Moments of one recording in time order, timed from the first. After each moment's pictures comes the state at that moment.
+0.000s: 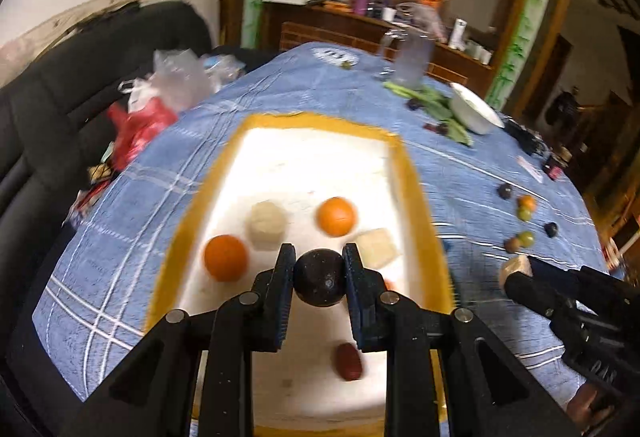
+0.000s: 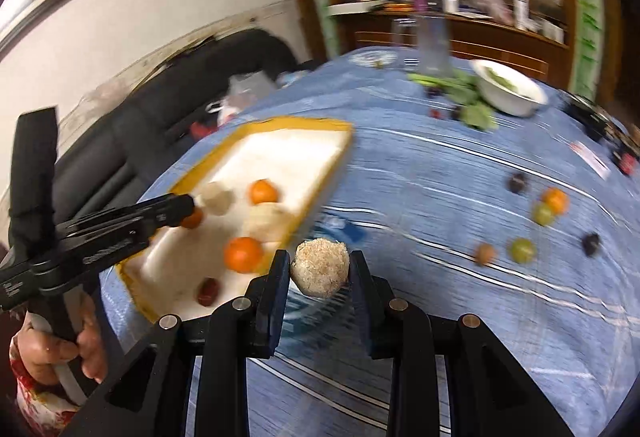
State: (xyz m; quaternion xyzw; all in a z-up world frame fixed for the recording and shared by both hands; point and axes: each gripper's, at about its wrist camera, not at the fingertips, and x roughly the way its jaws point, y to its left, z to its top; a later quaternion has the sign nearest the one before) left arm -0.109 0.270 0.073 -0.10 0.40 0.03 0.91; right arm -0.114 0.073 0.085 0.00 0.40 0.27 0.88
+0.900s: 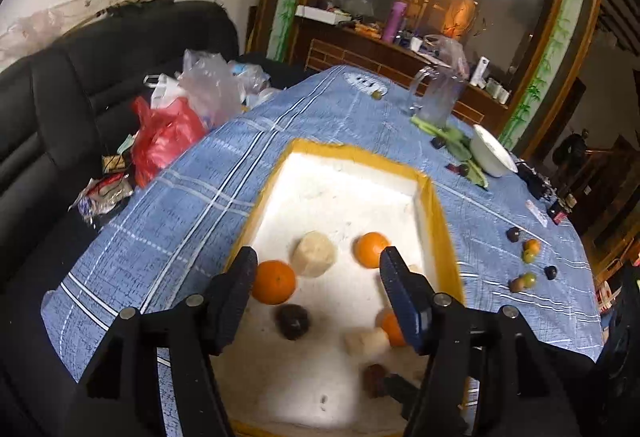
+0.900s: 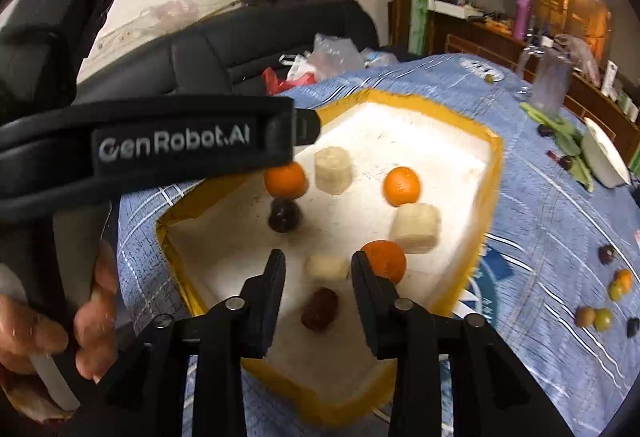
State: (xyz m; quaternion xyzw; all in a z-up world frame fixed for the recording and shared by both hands) left arm -0.118 0.304 0.092 -0.15 0.36 0.05 0.92; right arm -0.143 0.181 0.062 -0.11 0.39 0.35 0.84
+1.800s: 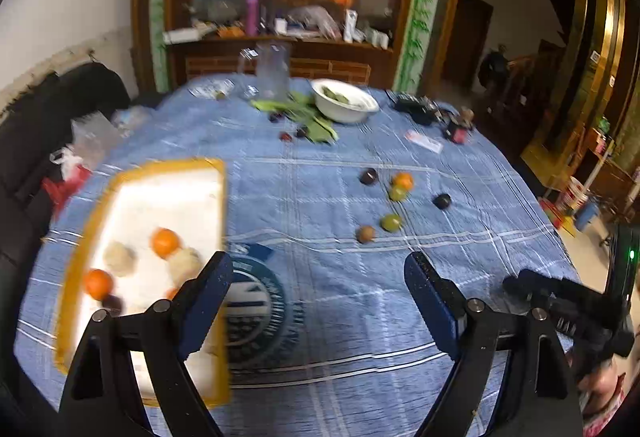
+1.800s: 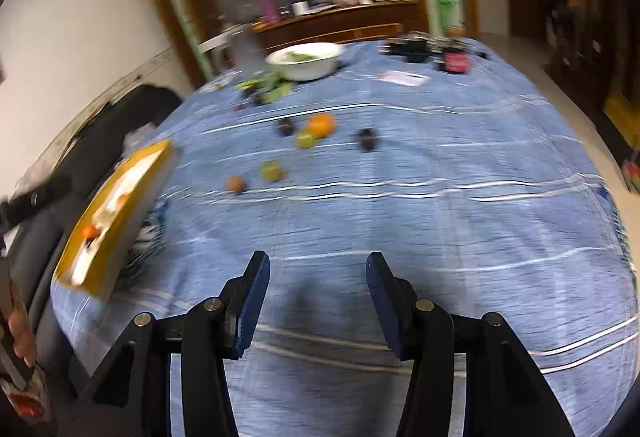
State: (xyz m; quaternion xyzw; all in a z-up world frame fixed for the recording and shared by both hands) left arm -0.130 0.101 0.119 -0.02 0.37 -0.11 0.92; right arm -0.172 -0.165 0.057 0.12 0.40 0.08 0.91
